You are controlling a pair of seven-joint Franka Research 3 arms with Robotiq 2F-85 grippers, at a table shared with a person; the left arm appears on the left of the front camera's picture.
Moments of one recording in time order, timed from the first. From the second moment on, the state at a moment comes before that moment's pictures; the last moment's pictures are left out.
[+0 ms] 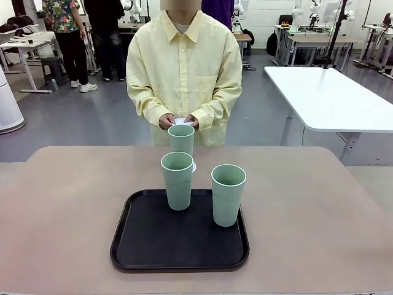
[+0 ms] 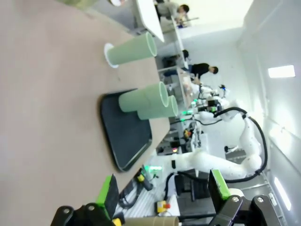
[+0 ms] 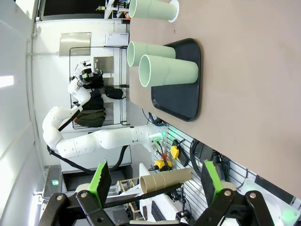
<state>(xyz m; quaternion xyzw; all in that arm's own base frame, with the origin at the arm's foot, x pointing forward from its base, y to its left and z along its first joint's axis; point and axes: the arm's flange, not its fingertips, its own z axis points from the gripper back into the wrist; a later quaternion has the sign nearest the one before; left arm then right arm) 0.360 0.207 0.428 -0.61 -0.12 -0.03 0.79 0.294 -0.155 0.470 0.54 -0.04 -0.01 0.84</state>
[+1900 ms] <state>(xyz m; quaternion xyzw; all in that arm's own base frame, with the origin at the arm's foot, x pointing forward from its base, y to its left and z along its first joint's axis) 0.360 0.204 0.429 -0.61 -0.13 -0.05 0.78 0.294 -0.155 0.470 0.54 -0.04 -0.01 0.84</state>
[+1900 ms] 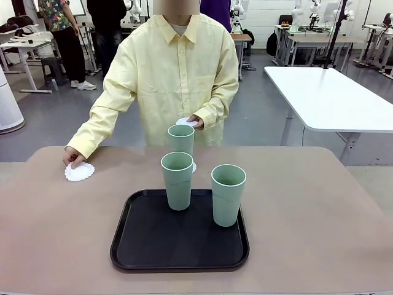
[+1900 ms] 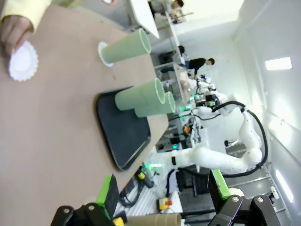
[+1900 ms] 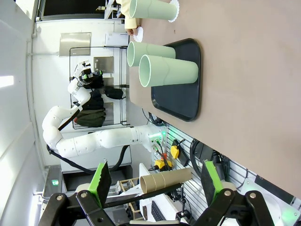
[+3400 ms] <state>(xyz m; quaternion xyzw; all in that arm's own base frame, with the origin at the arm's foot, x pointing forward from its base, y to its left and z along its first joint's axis) 0.409 0.001 0.532 -0.17 -0.10 -0.46 0.87 0.295 -0.154 0.471 0.54 -0.04 -0.01 0.84</state>
